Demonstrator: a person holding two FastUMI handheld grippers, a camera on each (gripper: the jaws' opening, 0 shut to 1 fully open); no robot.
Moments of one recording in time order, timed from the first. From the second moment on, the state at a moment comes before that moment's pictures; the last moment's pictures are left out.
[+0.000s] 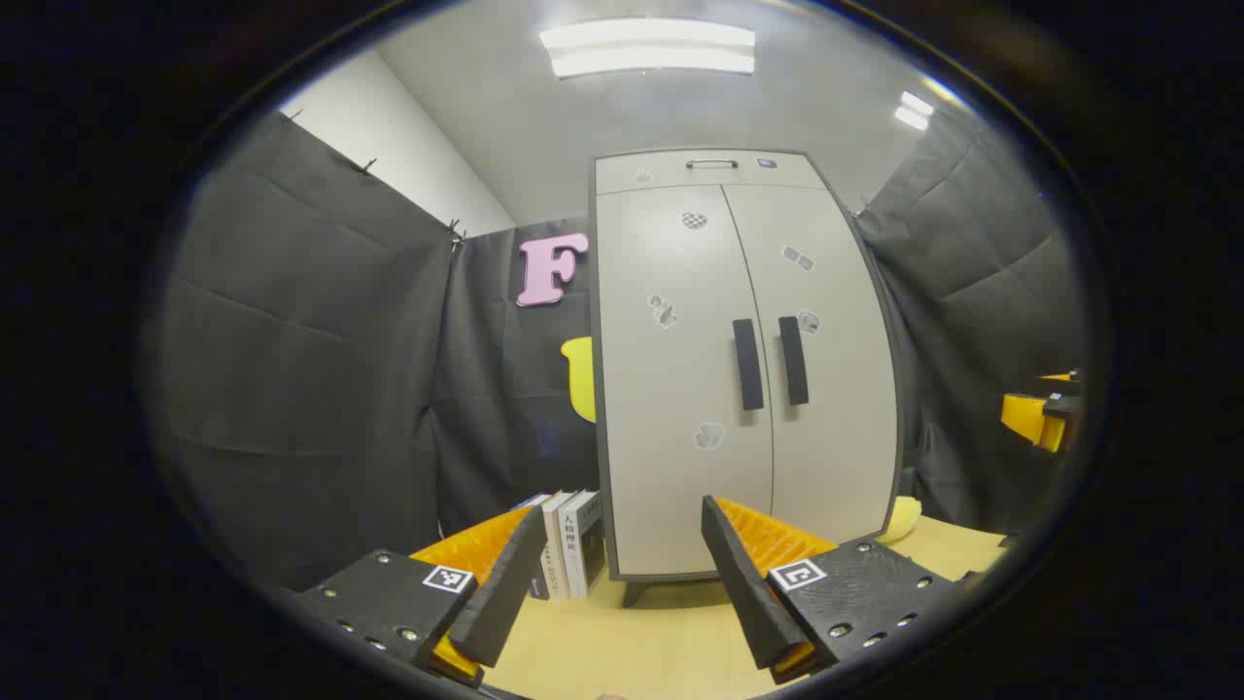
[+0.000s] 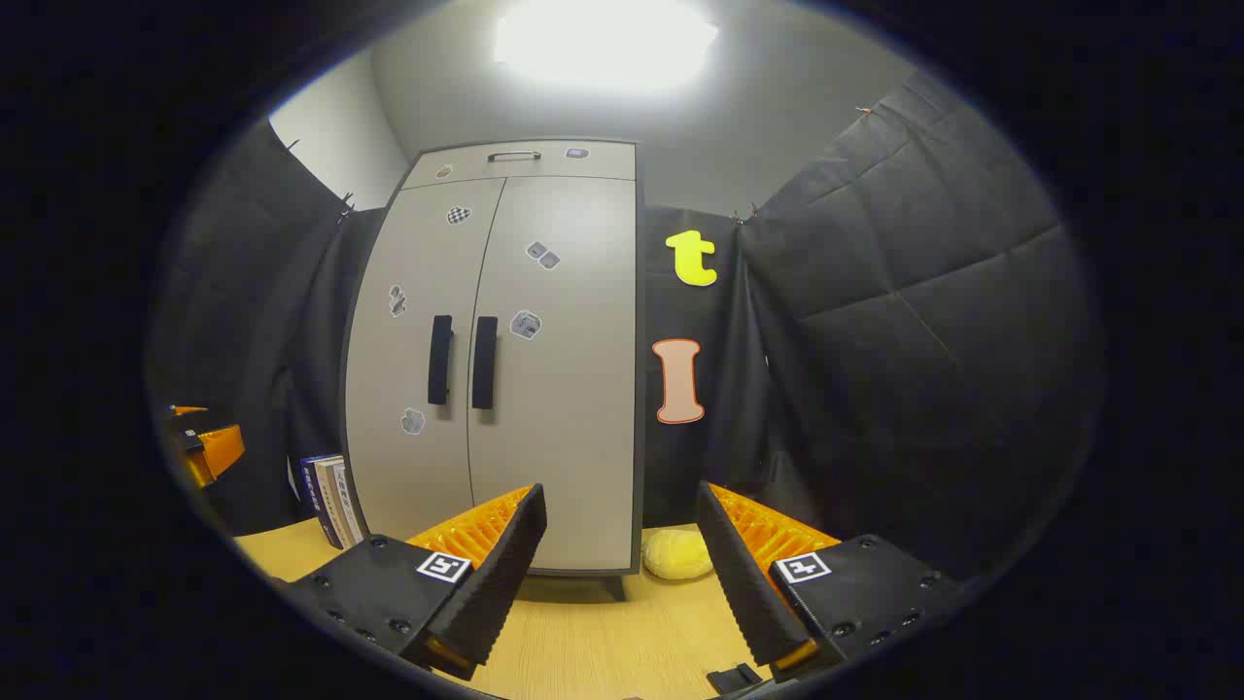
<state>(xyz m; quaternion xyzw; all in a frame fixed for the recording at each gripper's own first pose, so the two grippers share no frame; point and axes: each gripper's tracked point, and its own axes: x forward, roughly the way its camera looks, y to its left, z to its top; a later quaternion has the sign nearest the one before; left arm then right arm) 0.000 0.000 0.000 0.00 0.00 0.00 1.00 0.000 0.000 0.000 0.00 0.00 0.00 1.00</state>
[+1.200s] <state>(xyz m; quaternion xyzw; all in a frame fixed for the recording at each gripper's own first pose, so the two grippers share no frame) 0.004 0.017 -0.006 0.01 0.00 0.01 1.00 0.000 0.010 0.001 0.01 0.01 0.04 1.00</state>
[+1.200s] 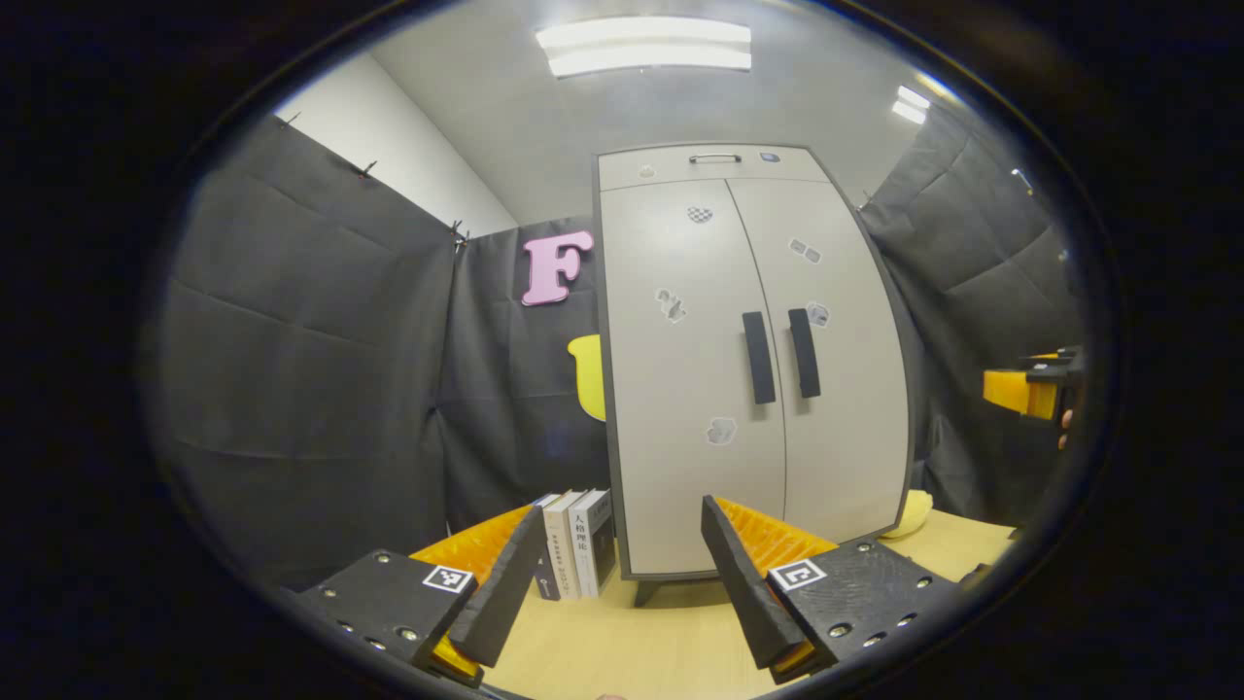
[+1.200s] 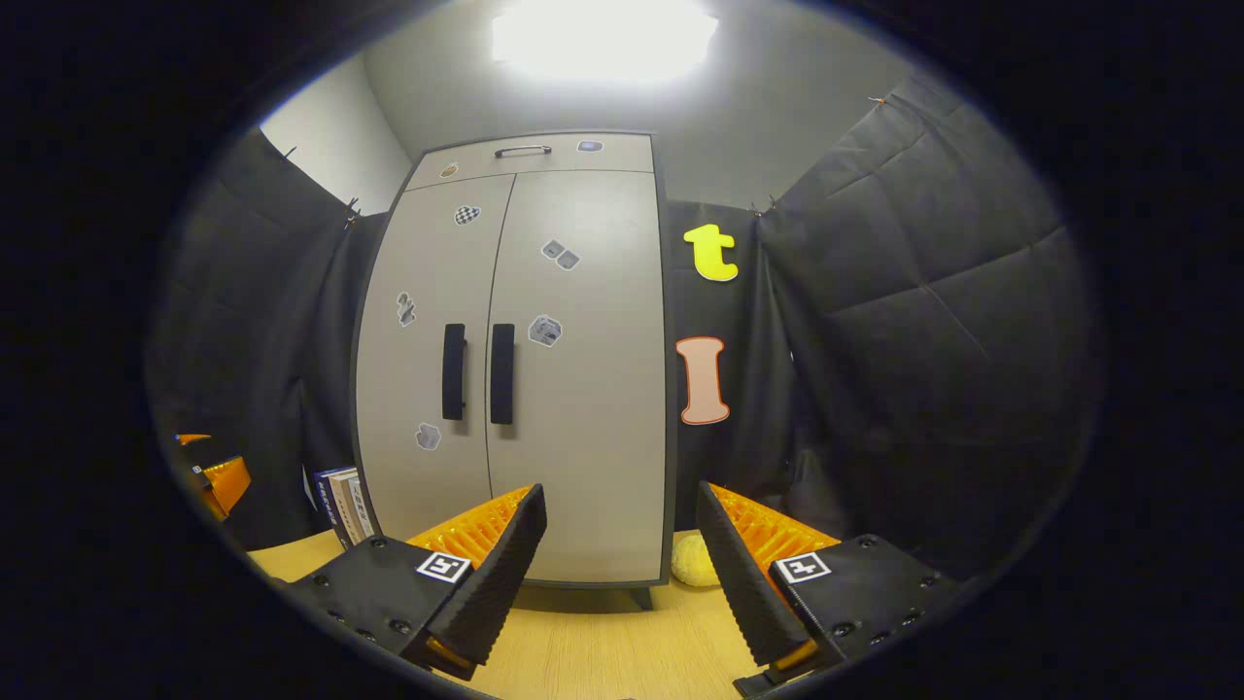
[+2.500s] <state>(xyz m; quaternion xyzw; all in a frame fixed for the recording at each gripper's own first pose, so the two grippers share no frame) -0.047 0.152 -0.029 0.02 0.04 0.18 0.98 0.135 0.134 0.036 0.02 0.02 0.14 0.99</state>
